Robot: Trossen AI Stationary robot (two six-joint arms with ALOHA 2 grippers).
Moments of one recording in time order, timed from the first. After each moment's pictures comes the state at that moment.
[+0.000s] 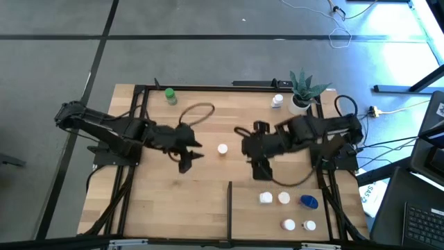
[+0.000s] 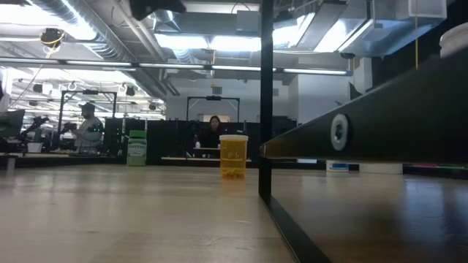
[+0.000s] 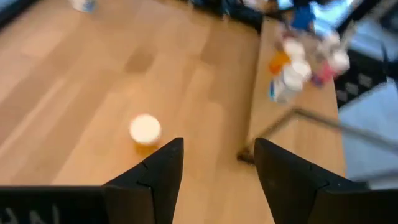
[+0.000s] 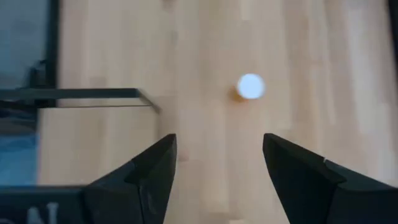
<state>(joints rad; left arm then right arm) -0.24 1.18 1.10 -0.45 -0.28 -0.48 0.30 1.78 2.14 -1.45 0.19 0.28</state>
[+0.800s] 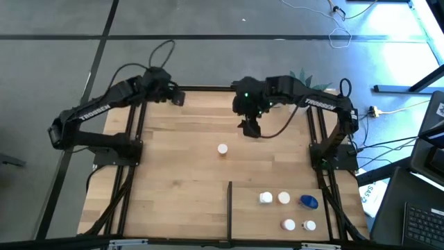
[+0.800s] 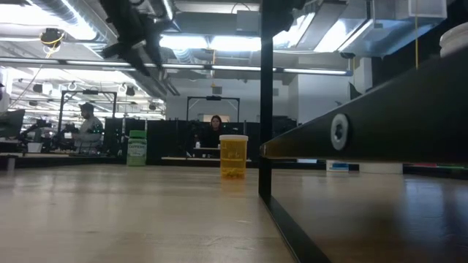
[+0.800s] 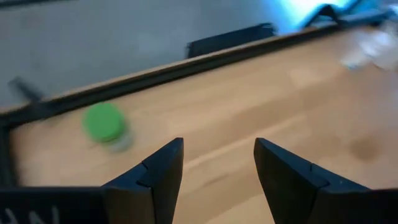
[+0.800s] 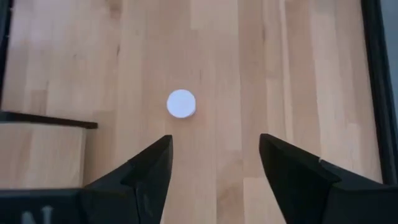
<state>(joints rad) 0.58 1.09 1.10 -0.71 -0.27 -0.56 -0.18 1.76 1.95 -1.24 -0.13 -0.14</state>
